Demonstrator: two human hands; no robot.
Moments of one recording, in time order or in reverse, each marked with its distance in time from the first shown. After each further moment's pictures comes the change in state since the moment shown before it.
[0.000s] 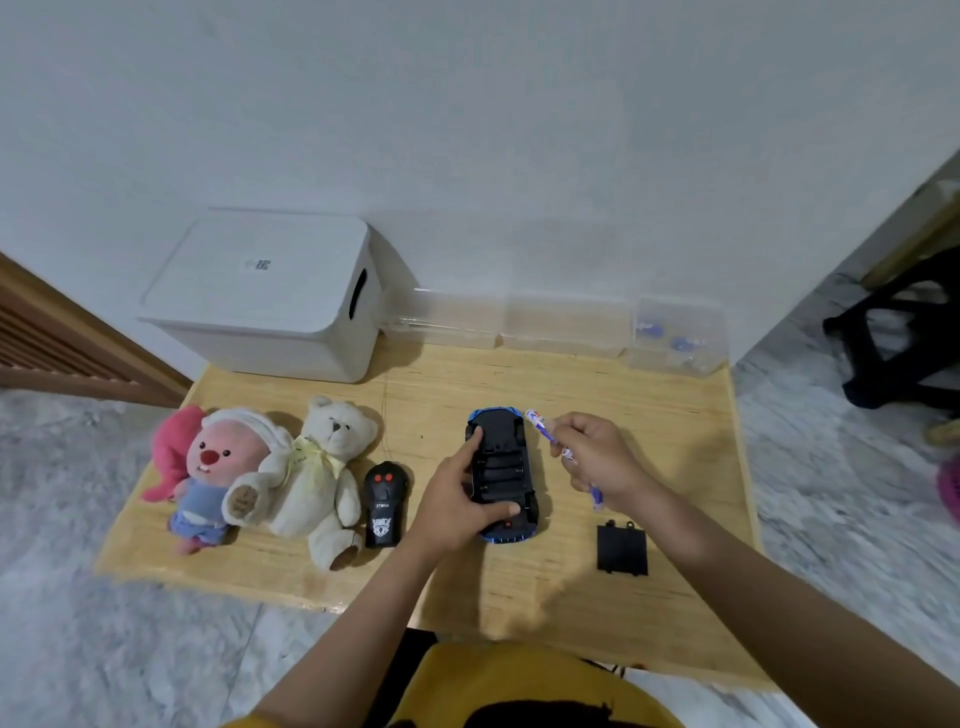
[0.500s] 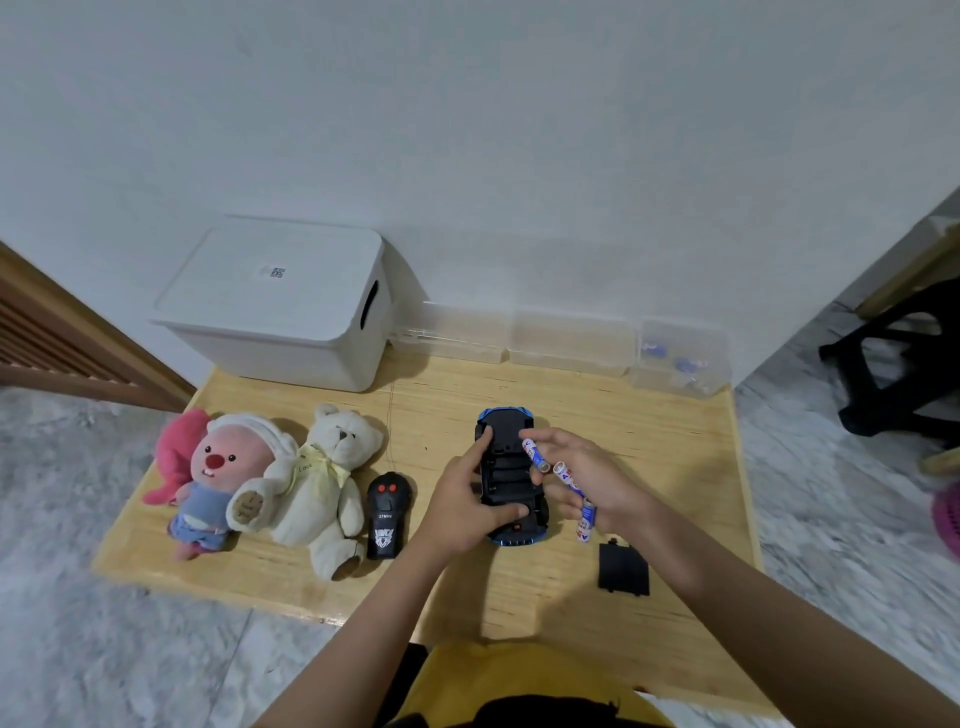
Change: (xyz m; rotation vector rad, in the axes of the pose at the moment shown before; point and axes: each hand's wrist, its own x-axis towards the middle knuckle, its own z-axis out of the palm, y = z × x) left_hand 0.003 0.014 -0.001 -0.036 0.018 0.042; right_hand -0.005 -0.009 0.013 0.118 -0.264 0.153
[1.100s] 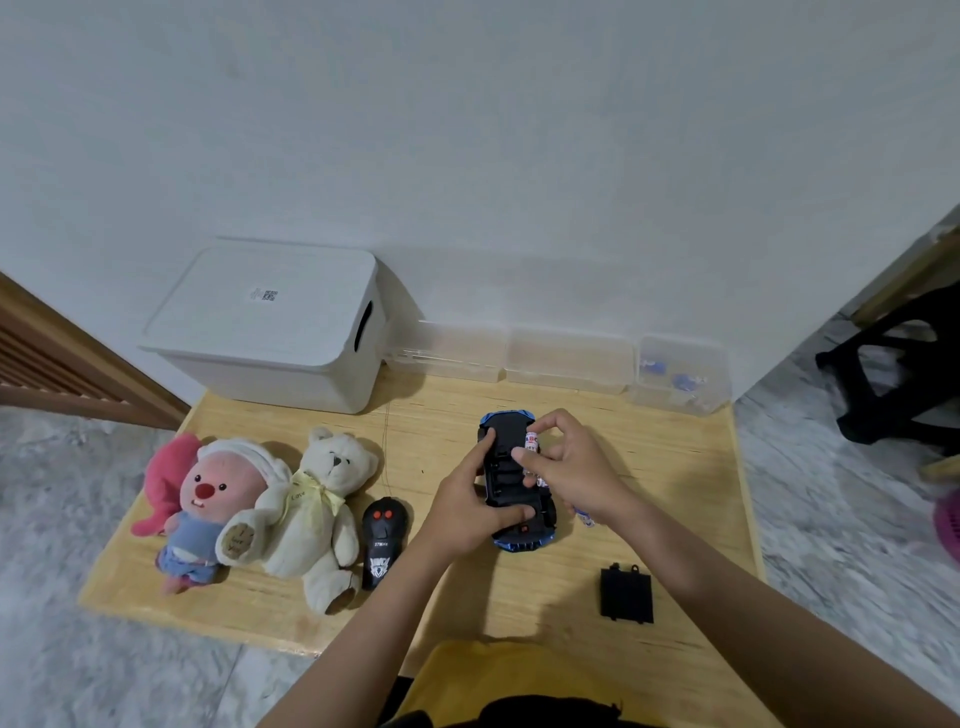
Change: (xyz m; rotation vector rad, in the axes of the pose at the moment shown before) left_hand 0.022 0.018 -0.006 -0.035 -0.035 0.007; right_hand 0.016 -0.021 0.010 -0.510 0.247 -0.282
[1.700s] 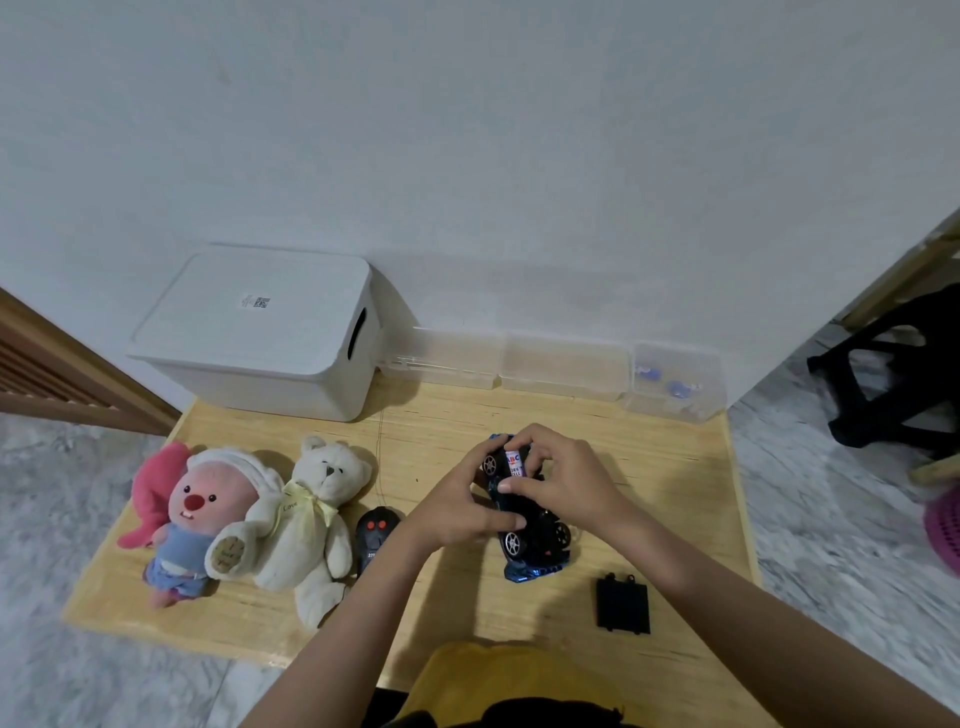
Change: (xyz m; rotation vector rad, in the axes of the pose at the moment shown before) left_hand 0.012 0.017 -0.017 -0.062 -0.256 -0.049; right_hand 0.004 0.004 -0.004 -0.274 0.014 -0.305
